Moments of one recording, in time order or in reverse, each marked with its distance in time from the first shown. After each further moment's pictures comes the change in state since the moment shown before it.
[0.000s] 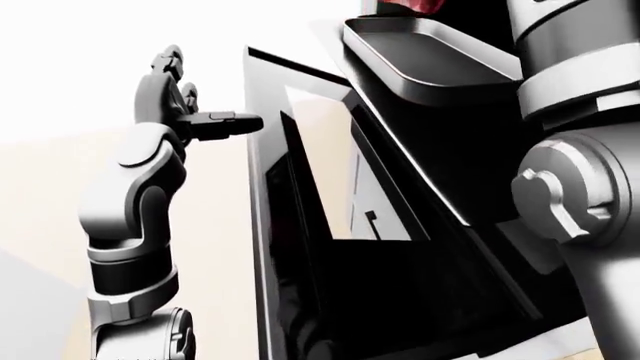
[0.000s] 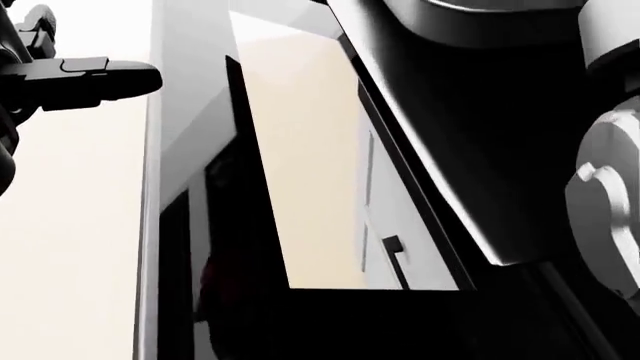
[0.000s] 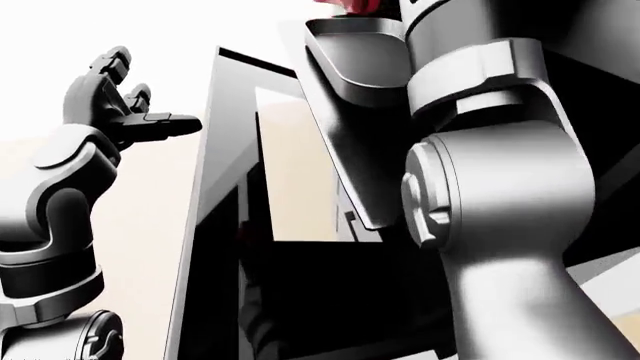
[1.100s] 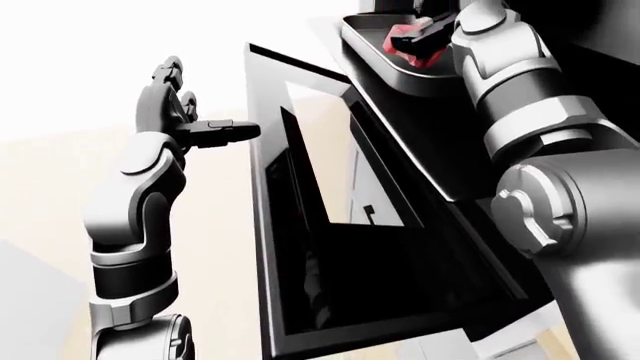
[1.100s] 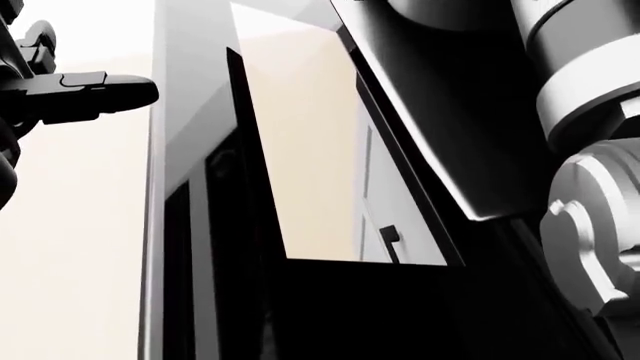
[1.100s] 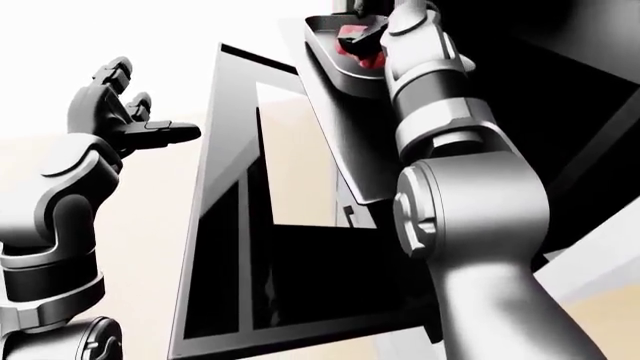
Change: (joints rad) left arm 0.037 0.000 0.006 0.032 0.003 -0.049 -0.014; right arm 0.134 0.031 -0.069 0.221 -0.006 -0.229 -0.344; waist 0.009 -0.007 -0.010
